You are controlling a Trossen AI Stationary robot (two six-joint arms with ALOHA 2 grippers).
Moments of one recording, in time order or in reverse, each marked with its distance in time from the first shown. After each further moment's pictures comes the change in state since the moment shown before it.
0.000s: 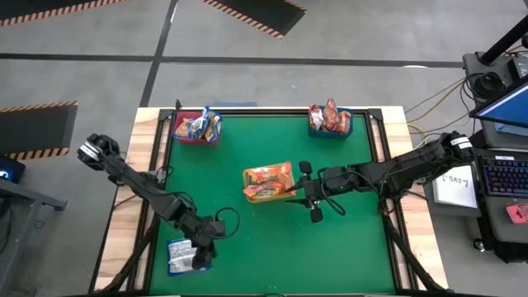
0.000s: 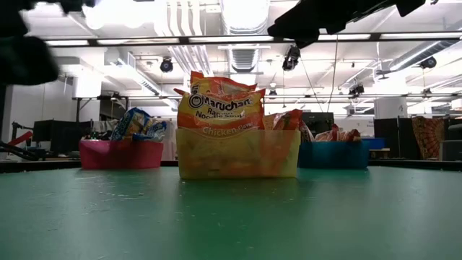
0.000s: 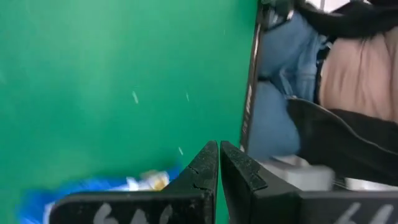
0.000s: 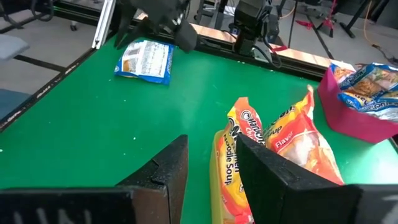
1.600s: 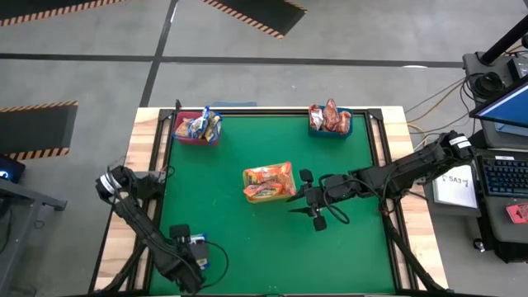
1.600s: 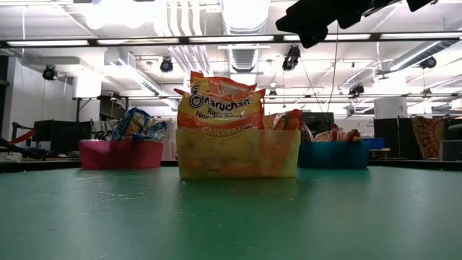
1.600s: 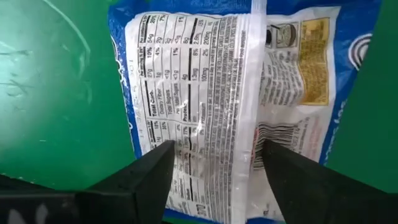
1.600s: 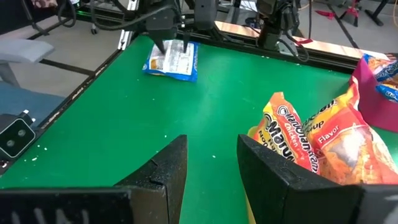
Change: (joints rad) left arm -0.306 0.425 0.363 -0.773 -0.161 -0.175; right arm 0.072 0.010 -0.001 -0.011 0.001 0.085
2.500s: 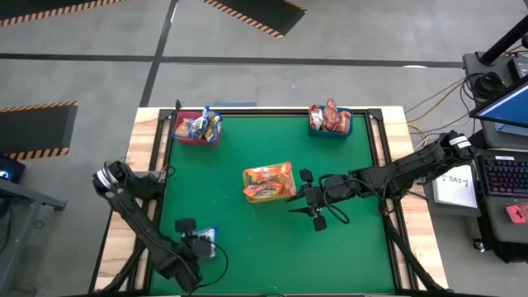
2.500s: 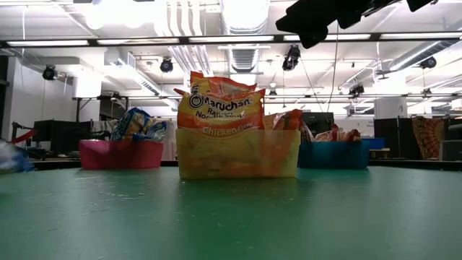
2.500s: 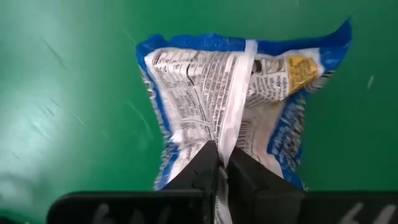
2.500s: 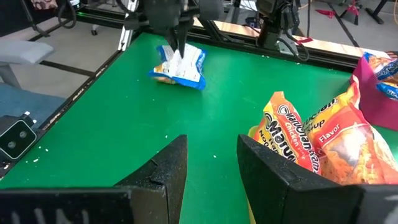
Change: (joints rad) left arm -0.004 -0.057 -0.010 0.016 -0.303 0.028; right arm 0.000 0.000 0.000 0.000 -0.001 0.009
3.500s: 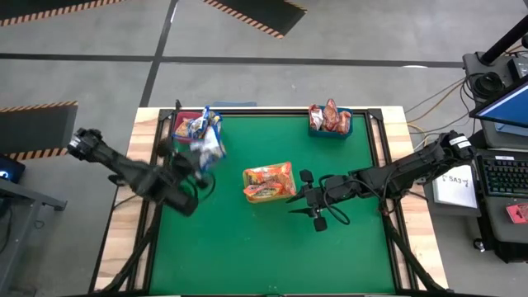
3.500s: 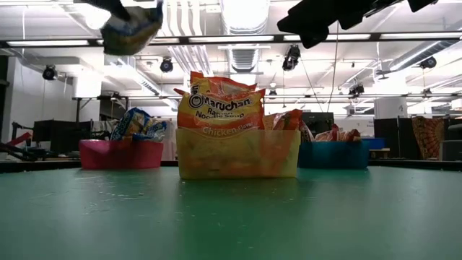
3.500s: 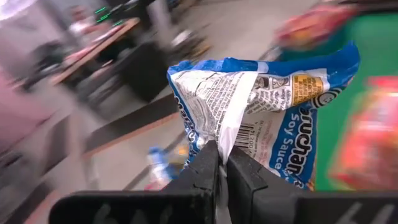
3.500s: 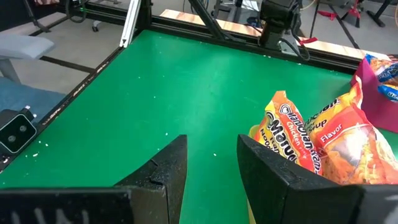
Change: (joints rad) left arm 0.425 -0.545 -0.002 -0.339 -0.971 0.060; right arm 0.005 -0.002 -0.006 0.000 0.000 -0.020
